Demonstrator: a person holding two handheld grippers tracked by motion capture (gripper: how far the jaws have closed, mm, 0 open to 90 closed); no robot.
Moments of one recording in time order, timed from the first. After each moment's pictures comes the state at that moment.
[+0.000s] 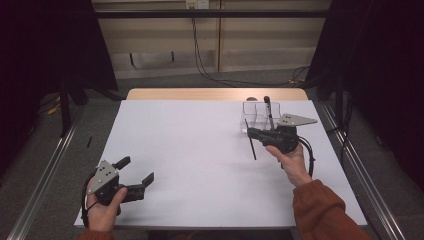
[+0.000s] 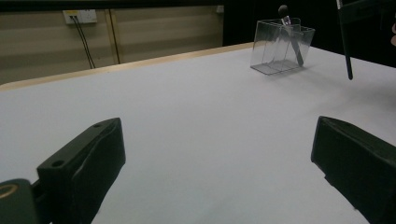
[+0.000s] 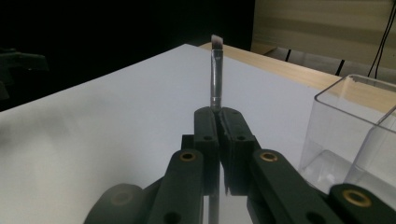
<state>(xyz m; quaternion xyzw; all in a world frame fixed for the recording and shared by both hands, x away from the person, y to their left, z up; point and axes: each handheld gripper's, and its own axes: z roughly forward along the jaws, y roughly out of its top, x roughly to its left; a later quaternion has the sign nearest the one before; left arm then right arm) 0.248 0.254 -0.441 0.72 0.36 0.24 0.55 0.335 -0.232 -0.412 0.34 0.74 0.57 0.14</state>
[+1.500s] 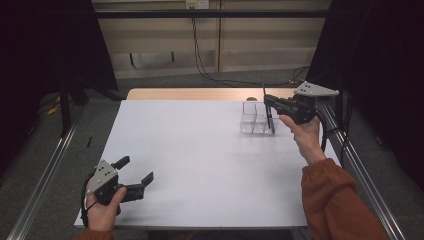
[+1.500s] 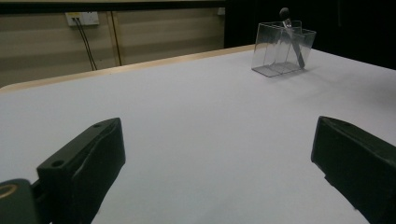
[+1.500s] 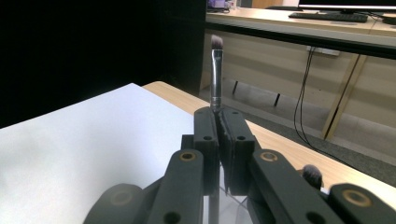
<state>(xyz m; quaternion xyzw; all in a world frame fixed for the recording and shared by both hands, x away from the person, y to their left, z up) 0.248 0.255 -0.440 0.72 0.35 0.24 0.55 0.372 -0.263 -0.346 0.36 0.71 0.55 0.25</state>
